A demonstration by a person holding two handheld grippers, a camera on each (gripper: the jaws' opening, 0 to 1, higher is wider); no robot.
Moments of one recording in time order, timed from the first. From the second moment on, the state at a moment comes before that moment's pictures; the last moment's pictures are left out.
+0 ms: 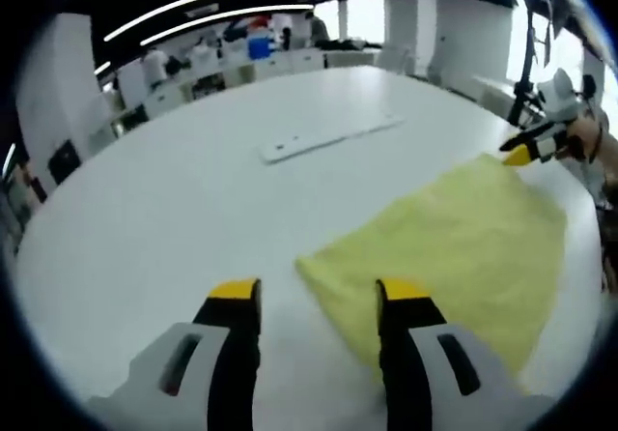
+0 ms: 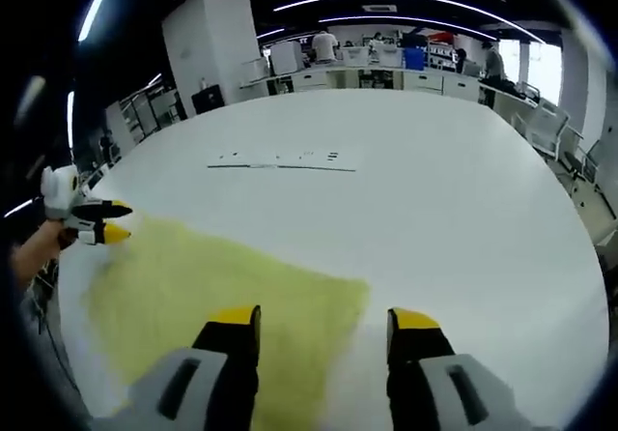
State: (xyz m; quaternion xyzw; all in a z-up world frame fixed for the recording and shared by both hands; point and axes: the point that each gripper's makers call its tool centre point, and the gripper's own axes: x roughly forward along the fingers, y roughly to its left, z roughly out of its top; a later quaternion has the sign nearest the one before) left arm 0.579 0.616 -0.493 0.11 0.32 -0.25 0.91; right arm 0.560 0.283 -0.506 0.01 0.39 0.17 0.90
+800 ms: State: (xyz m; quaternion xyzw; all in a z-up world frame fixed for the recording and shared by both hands) left arm 0.496 0.610 -0.467 0.07 0.30 -0.32 0.90; right arm 0.459 0.301 -0.479 -0.03 0.42 0.27 0.87
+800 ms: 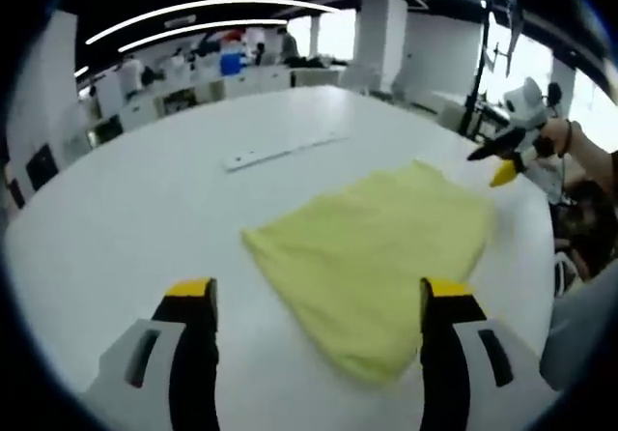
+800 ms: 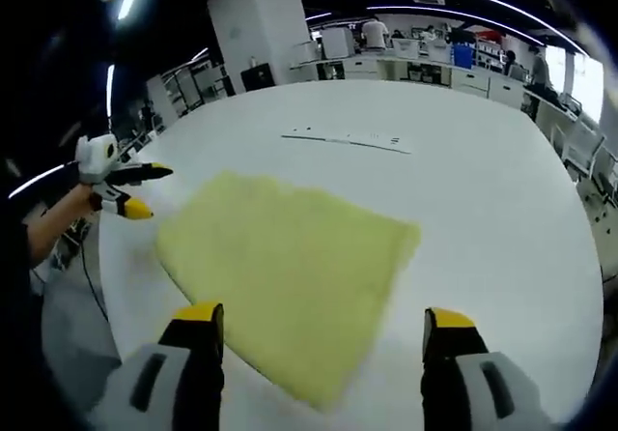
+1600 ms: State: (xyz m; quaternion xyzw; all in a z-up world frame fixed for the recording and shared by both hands) left arm 0.443 0.623 -0.492 0.06 0.30 -0.28 0.91; right arm 0.411 0.283 -0.508 -0.01 0.43 0.27 0.86
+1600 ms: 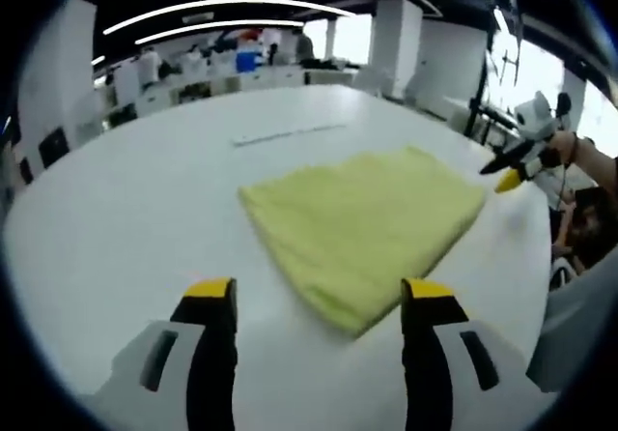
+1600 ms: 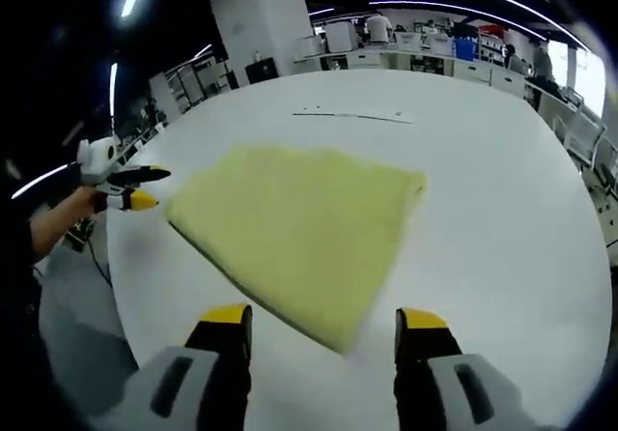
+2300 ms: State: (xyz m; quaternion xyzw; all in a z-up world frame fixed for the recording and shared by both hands) left arm 0.426 0.621 -0.517 -0.04 0.34 -0.22 0.91; right arm 0.401 0.273 -0.527 0.03 0.42 0.23 0.87
